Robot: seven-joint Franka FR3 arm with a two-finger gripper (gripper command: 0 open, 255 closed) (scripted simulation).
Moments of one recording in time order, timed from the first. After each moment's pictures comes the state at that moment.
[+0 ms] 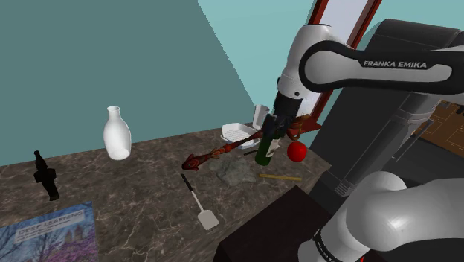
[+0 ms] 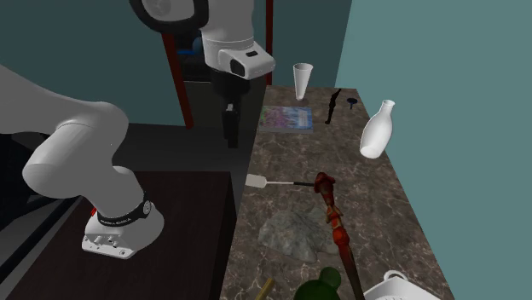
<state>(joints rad) 0.06 -0.73 0.05 -2.58 0.05 1.81 0.05</state>
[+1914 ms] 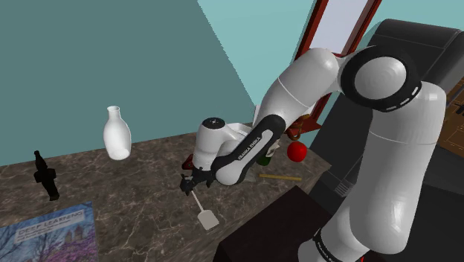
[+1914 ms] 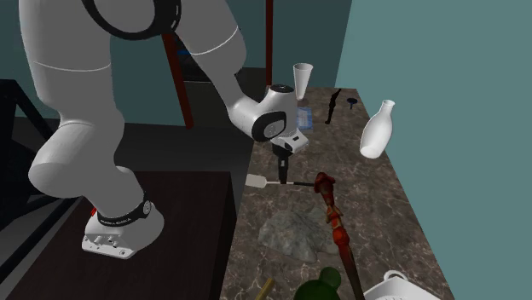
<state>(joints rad) 0.18 0.33 0.23 -2.42 -0.30 2.78 0.77</state>
